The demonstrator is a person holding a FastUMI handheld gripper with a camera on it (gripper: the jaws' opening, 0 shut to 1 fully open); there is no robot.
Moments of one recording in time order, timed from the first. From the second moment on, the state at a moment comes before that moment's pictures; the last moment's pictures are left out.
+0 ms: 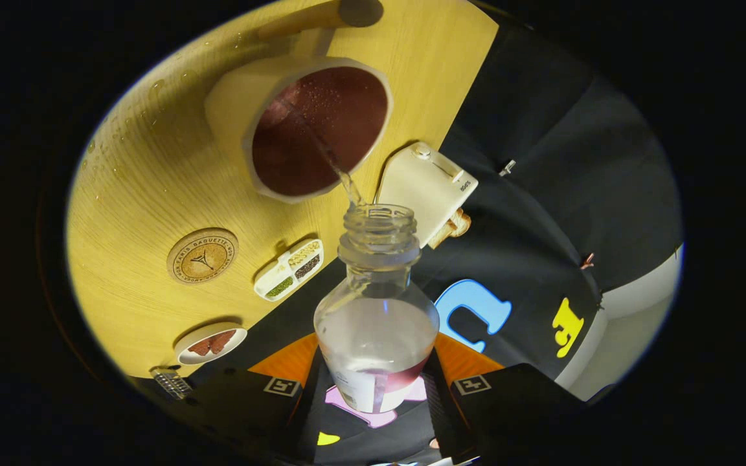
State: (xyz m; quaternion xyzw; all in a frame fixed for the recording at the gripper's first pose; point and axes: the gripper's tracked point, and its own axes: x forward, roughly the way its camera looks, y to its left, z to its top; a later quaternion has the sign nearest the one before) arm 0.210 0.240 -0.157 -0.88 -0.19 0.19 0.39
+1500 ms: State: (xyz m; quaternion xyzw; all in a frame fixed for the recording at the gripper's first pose) arm 0.210 0.238 -0.147 -0.89 -0.20 0.17 0.36
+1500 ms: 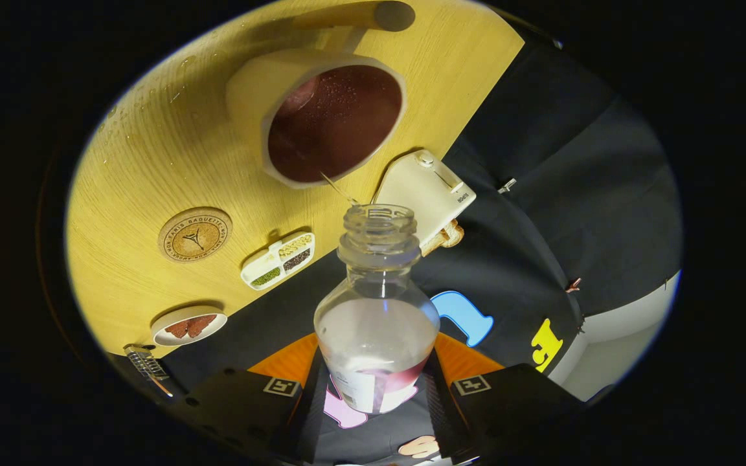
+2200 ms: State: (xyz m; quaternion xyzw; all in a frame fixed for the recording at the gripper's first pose) arm 0.200 0.243 -0.151 -0.90 -0.19 0.18 0.36
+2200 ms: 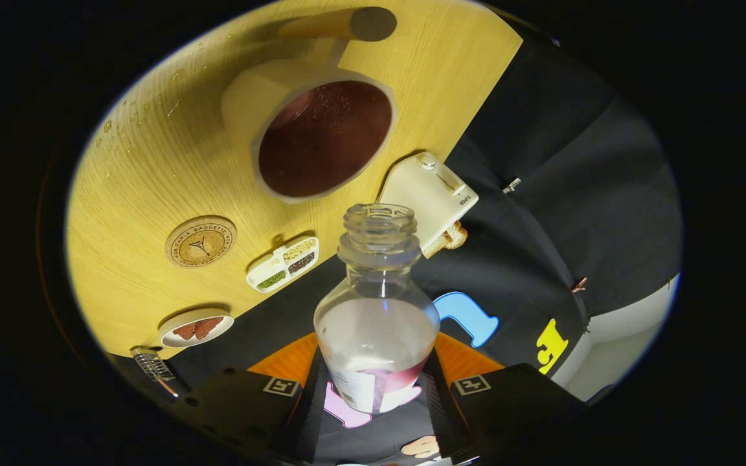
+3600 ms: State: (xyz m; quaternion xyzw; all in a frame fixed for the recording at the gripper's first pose) arm 0.188 0.106 -0.097 -0.29 0.10 0.08 0.95
